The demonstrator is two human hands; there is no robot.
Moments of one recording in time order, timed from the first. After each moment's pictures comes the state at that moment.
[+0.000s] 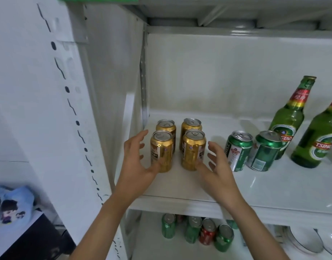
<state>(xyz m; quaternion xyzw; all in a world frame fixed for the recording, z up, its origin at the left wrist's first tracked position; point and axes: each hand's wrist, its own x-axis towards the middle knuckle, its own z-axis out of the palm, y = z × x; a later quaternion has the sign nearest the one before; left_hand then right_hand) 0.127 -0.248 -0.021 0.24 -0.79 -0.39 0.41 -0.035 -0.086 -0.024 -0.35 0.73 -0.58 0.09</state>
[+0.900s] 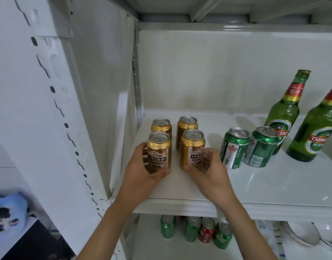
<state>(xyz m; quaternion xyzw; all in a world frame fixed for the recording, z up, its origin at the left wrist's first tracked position) 0.111 -0.244 -0.033 0.29 -0.78 -0.44 0.33 -0.042 -0.094 -0.046 -0.34 0.74 -0.58 0.06</state>
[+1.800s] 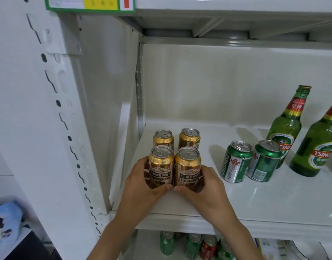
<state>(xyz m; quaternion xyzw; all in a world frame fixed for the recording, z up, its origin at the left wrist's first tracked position) 0.114 -0.246 -0.037 0.28 -0.81 -0.40 0.34 -0.027 -0.097 -0.038 -0.40 0.79 -0.47 0.02</state>
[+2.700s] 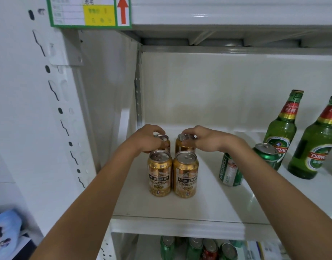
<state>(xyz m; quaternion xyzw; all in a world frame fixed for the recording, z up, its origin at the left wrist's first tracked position) 0.040 -0.314 0.082 0.29 -0.87 -0.38 0.13 -0.132 -0.169 0.087 -0.53 0.80 -0.22 0.17</state>
